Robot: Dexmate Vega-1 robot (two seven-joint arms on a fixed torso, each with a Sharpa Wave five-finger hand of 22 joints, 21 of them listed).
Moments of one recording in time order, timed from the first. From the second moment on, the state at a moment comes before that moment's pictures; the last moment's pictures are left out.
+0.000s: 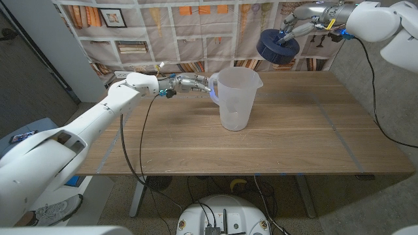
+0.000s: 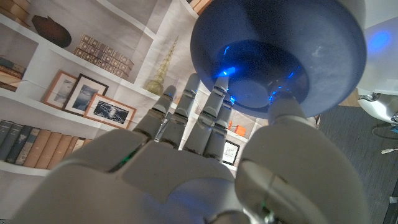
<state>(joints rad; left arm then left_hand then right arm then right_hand) 0.36 0.66 0.63 -1.26 -0.47 0.02 -0.71 1.02 -0.03 0.21 -0.15 0.19 0.53 -0.20 0.18 0.19 0.37 -0.19 0.17 0.19 0.36 -0.04 0.17 0.17 0.34 -0.04 0.19 0.17 -0.42 -1.13 -0.36 -1.89 -0.37 0.04 0.43 0.78 0.02 0.36 -0.16 0.20 0.71 -0.14 0.58 0.23 0.98 -0.22 0.30 0.28 0.51 -0.05 0.54 0.34 0.36 0.04 0.19 0.16</state>
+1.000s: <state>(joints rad) 0.54 0.76 0.49 -1.40 -0.62 0.01 -0.66 0.76 0.03 0.16 -0.08 0.18 0.24 -0.20 0.17 0.18 0.04 -0.09 0.18 0.18 0.05 0.03 0.17 0.17 0.11 0.01 0.18 0.17 -0.47 -1.14 -0.40 -1.84 -0.46 0.02 0.40 0.78 0.02 0.35 -0.16 0.20 0.70 -0.15 0.58 0.22 0.98 -0.22 0.29 0.28 0.51 -0.05 0.53 0.34 0.36 0.04 0.19 0.16</state>
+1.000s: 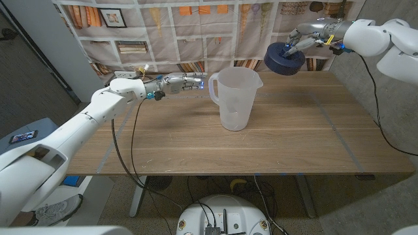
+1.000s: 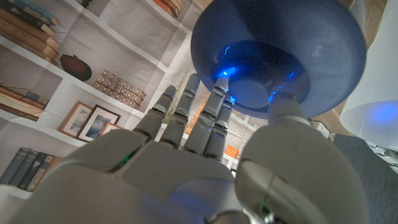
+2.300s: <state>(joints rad) 0.75 0.74 0.38 -1.49 -0.68 -0.07 -0.29 0.53 0.14 0.15 0.01 0.19 0.11 -0.17 0.17 0.18 0.04 -0.09 0.19 0.18 0.01 0.01 0.18 0.17 0.10 -0.03 0.19 0.17 -0.46 -1.03 -0.56 -1.71 -0.65 0.08 0.36 0.78 0.02 0.34 -0.16 0.20 0.70 -0.15 0.58 0.23 0.97 -0.21 0.28 0.29 0.51 -0.05 0.53 0.34 0.38 0.03 0.19 0.16</state>
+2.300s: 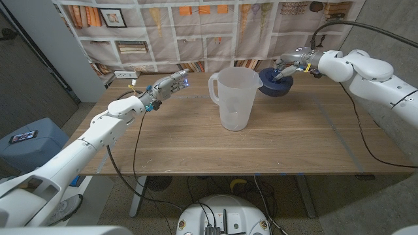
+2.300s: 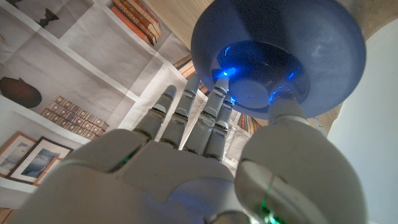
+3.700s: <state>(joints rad) 0.82 0.71 0.37 -1.50 -0.69 -0.08 -0.18 0.46 0.16 0.15 0.04 0.20 0.08 -0.16 0.17 0.17 0.01 -0.09 0.19 0.18 0.00 0.01 0.18 0.17 0.07 -0.04 0.19 0.17 -0.43 -0.92 -0.70 -1.53 -0.76 0.11 0.29 0.78 0.03 0.33 -0.16 0.20 0.69 -0.16 0.58 0.22 0.95 -0.22 0.27 0.29 0.48 -0.04 0.52 0.34 0.39 0.03 0.19 0.17</state>
